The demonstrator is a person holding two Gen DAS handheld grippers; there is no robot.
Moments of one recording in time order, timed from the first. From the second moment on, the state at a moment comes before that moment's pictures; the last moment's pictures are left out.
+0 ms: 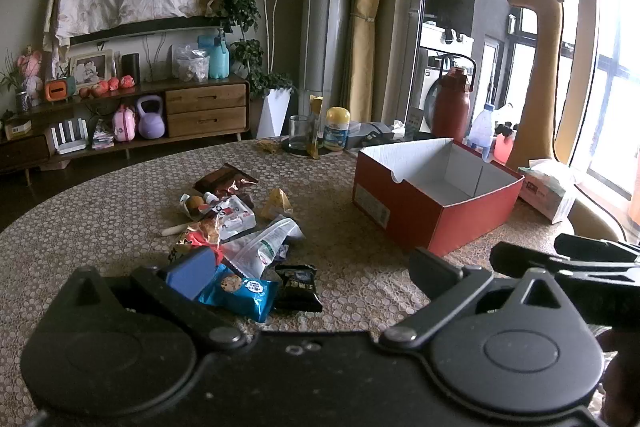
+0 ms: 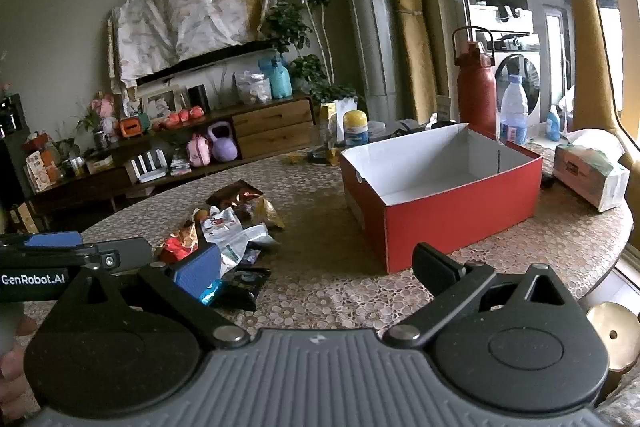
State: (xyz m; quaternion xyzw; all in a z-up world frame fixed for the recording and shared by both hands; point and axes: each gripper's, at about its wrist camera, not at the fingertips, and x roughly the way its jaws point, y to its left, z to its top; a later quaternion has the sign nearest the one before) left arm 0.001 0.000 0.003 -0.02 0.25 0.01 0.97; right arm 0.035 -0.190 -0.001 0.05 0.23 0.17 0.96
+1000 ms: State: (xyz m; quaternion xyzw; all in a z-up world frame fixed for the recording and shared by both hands) left arm 0.063 0.104 -0.058 -0.03 0.31 0.12 0.94; right arm 0.161 -0.110 -0.054 -0.01 0.34 0.23 0.91
